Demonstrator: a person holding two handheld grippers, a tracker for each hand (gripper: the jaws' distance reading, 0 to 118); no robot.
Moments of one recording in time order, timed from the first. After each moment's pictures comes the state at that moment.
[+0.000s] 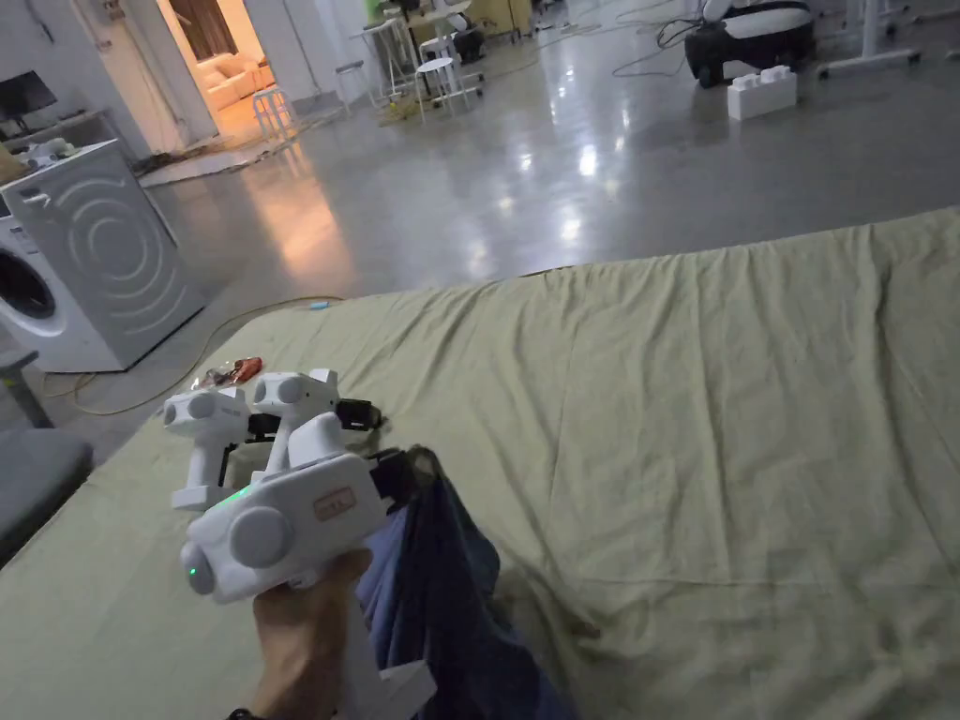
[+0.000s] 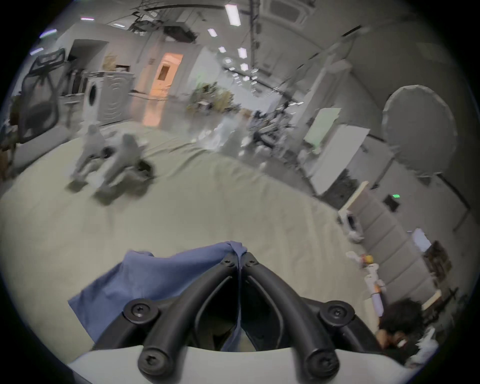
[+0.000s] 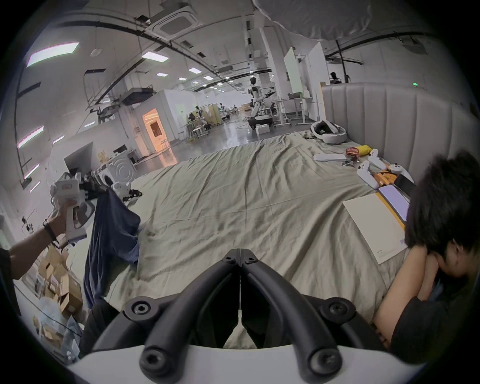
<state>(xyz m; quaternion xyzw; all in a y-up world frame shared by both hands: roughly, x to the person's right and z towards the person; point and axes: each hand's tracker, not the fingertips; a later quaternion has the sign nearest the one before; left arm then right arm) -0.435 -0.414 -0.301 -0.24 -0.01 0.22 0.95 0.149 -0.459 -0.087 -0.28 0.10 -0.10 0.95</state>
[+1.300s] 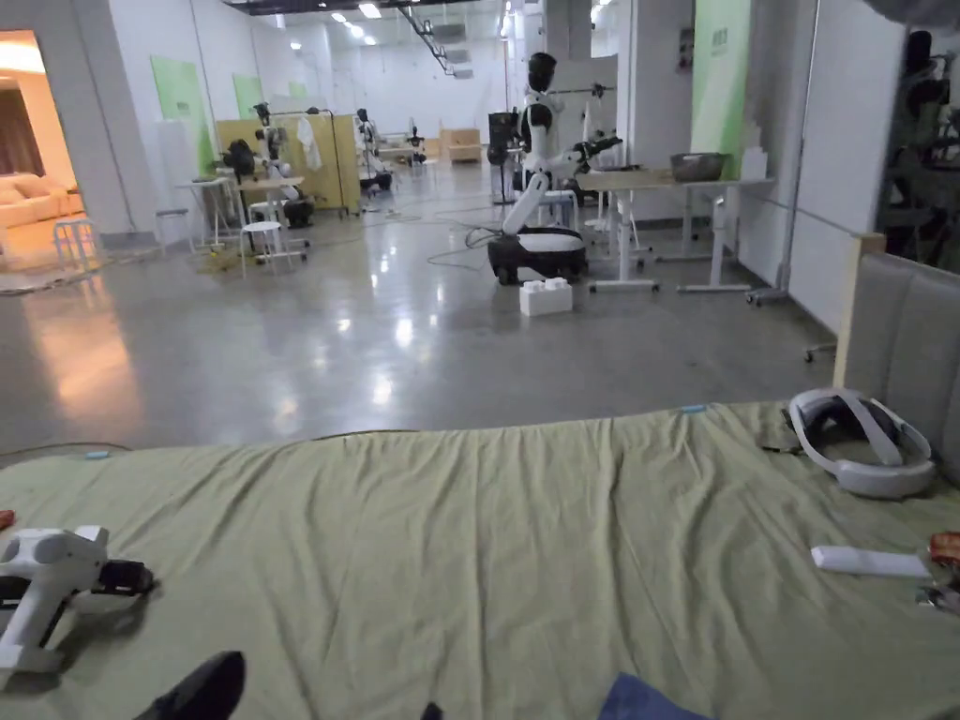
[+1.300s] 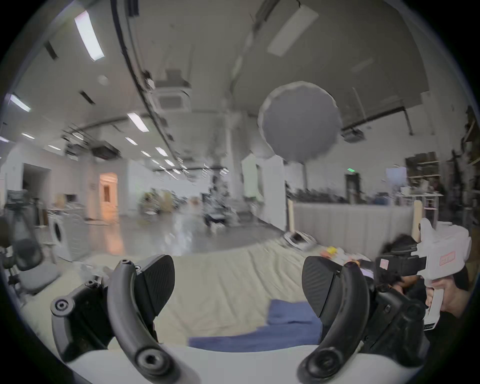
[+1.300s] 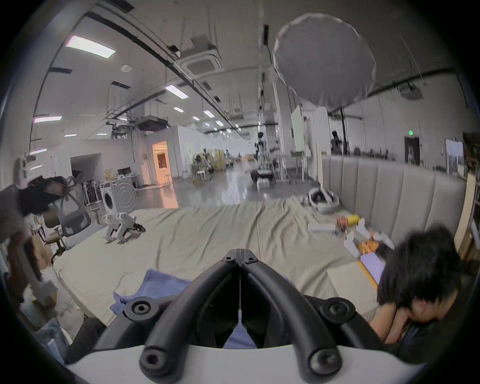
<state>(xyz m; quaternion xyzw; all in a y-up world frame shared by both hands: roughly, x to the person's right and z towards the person) -0.233 -0.315 -0.017 0.04 -0.05 -0.02 1.00 0.136 -0.386 -0.045 -0.09 0.09 -0.03 0.99</state>
